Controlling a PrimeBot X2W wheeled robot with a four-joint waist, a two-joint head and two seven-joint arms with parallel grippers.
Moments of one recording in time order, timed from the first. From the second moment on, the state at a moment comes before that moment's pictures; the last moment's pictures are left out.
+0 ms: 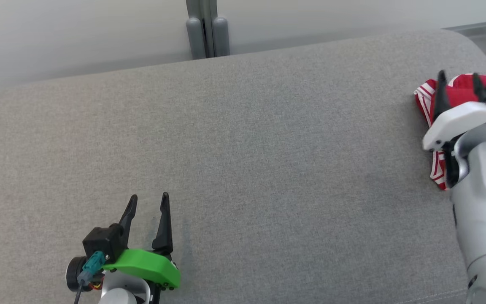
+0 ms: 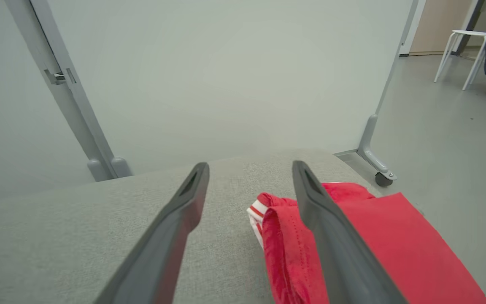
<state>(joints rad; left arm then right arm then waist) -0.14 0.10 -0.29 0.35 -0.42 0.03 -0.26 -0.82 -0.17 -0.34 1.00 -0.10 0.13 -0.26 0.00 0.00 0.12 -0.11</state>
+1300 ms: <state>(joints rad) 0.07 0.05 -0.18 0.31 -0.35 0.03 -0.26 0.04 -0.05 0.06 0.25 0.27 0.13 -0.26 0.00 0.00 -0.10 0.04</state>
